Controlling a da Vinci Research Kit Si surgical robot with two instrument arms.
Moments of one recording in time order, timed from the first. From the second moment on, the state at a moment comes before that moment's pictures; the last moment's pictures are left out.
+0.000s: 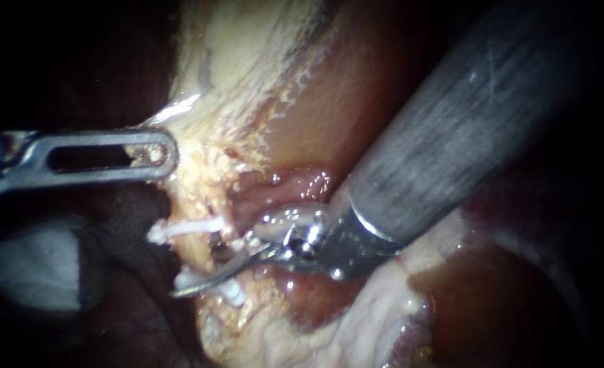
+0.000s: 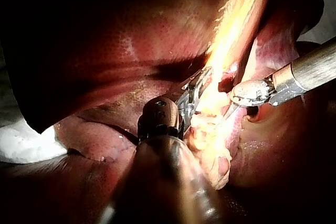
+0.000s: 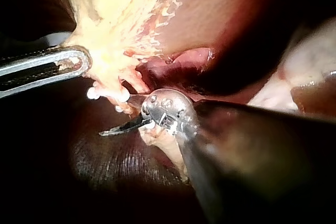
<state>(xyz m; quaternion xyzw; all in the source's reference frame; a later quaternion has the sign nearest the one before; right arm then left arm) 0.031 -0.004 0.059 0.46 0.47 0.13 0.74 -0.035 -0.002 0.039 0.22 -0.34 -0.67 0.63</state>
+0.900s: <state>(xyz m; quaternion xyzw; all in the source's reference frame) 0.035 -0.004 0.063 0.47 0.46 0.16 0.73 -0.035 -0.002 0.039 0.22 -0.34 -0.67 0.62</state>
